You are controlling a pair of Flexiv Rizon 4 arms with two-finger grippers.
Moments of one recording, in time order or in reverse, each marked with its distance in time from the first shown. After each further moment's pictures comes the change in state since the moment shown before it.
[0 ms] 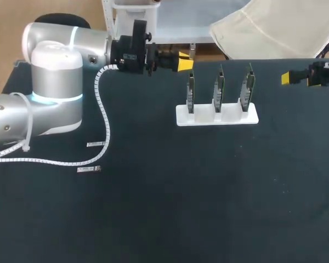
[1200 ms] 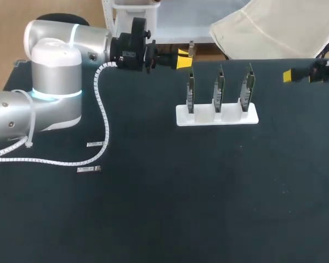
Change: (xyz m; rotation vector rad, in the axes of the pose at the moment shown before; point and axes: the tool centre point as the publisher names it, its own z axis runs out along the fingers) left arm -0.002 0.008 -0.003 0.027 -0.013 0.010; right arm -0.015 -0.001 -0.009 -0.006 -0.023 -0.082
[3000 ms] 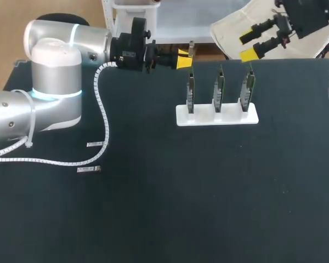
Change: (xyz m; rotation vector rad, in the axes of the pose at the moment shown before) left arm 0.000 0.000 0.000 0.000 0.000 0.000; right arm -0.065 0.116 0.055 -0.644 0.145 -0.757
